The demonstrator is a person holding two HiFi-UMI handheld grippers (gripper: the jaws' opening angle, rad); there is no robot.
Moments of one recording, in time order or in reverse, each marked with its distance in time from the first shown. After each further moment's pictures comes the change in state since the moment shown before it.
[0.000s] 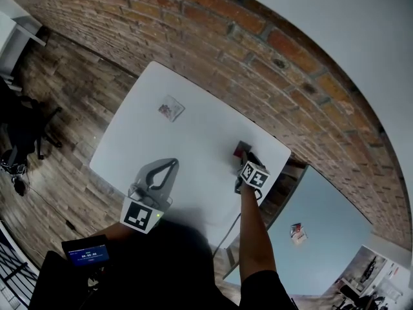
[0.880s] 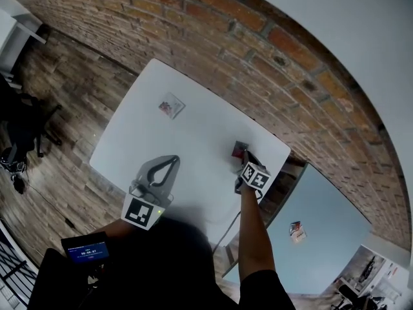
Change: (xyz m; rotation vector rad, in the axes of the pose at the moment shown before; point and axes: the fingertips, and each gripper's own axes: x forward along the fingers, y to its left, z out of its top) left arm 0.000 -0.001 -0.001 -0.005 0.005 0.000; right arm -0.011 0.006 -0.001 0.008 -0.021 0.049
